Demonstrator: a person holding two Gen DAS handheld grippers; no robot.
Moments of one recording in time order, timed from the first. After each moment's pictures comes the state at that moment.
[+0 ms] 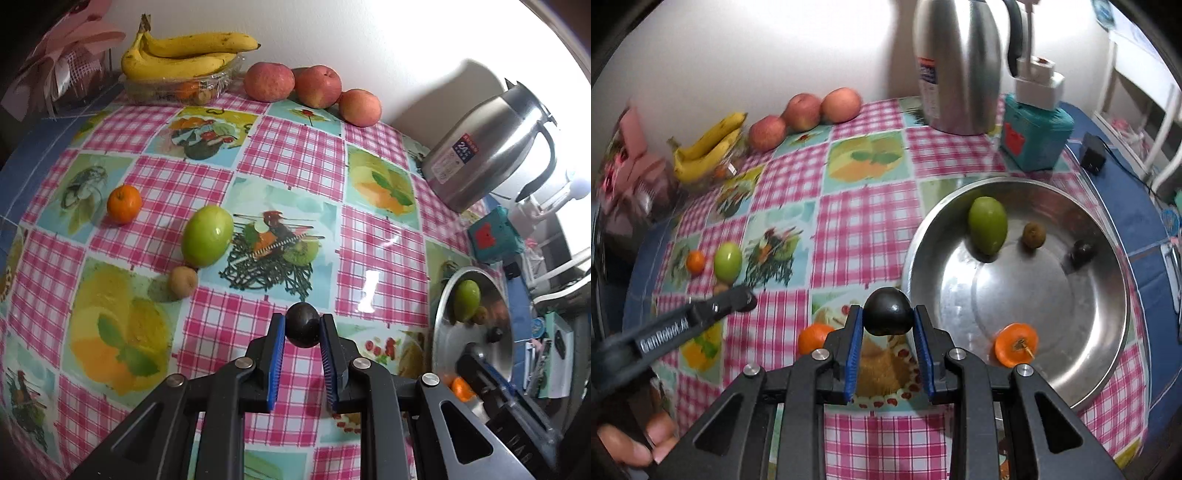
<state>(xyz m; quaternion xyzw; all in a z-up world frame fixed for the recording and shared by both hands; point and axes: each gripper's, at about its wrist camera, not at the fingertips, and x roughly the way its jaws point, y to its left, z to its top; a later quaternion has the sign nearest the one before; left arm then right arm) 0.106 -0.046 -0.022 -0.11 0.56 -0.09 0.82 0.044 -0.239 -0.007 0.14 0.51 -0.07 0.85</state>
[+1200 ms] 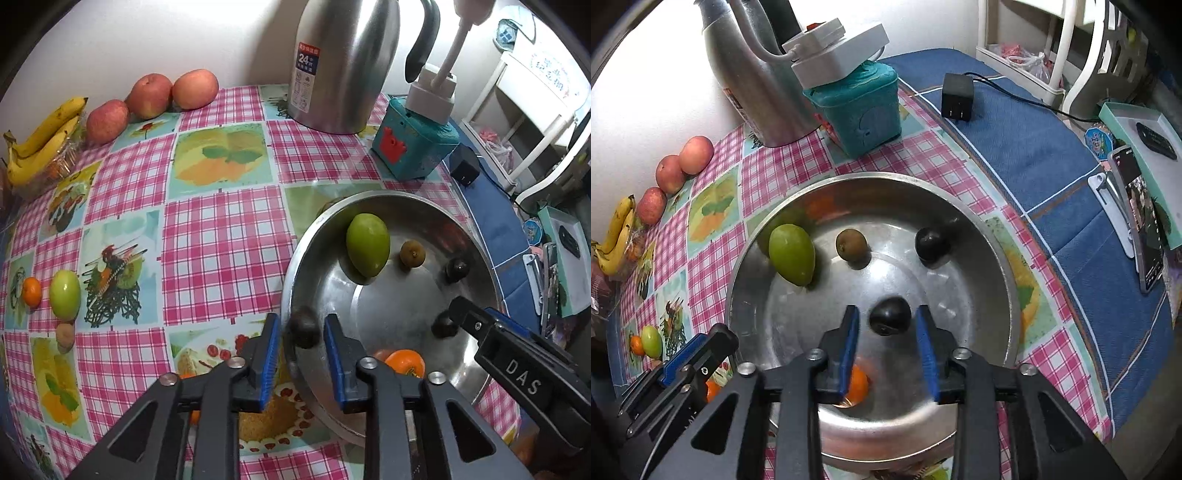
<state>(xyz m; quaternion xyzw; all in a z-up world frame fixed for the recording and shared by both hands) 0.088 -0.215 -0.021 0.05 0.56 -0.20 0.80 0.024 -0.373 -0.024 0.22 0.53 -0.21 0.79</state>
